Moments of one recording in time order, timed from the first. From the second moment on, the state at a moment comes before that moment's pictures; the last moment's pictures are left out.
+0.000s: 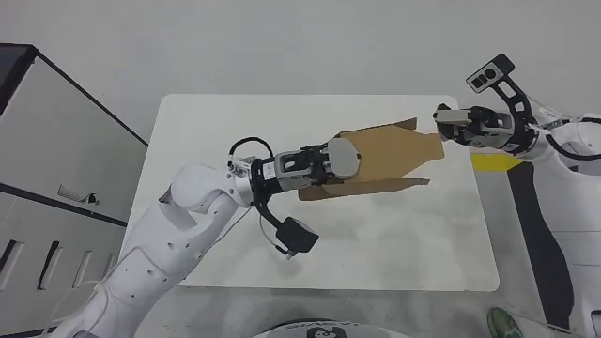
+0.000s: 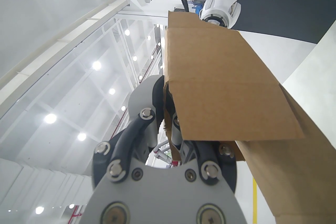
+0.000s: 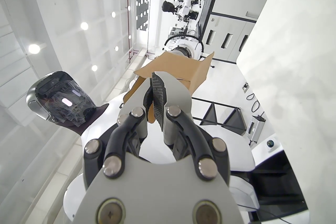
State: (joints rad) left arm 1.23 -1.11 -1.03 -1.95 2.43 -0.02 0.76; right arm -1.16 -0.87 1.49 -1.51 0.87 0.02 1.43
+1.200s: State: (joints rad) left arm 1.23 -1.10 -1.02 -1.98 2.45 -0.08 0.73; right arm -1.11 -0.89 1.37 -1.59 0.86 0.06 1.47
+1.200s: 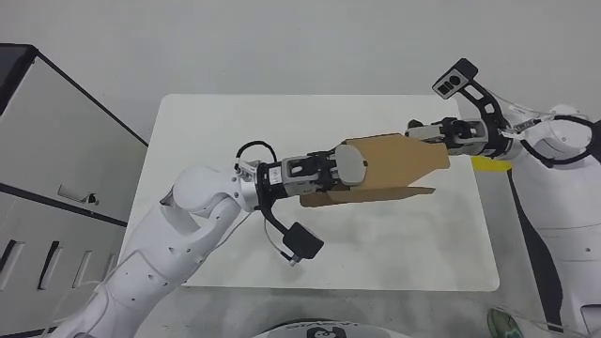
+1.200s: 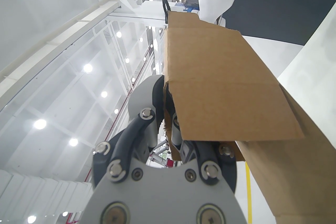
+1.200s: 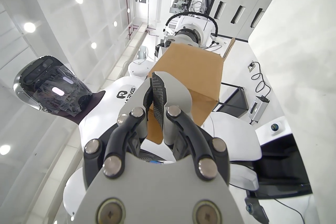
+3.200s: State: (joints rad) left arm 1.23 -1.10 -1.02 -1.97 2.47 -0.07 0.73; right arm -1.10 -0.89 1.33 -1.61 0.80 0.09 1.43
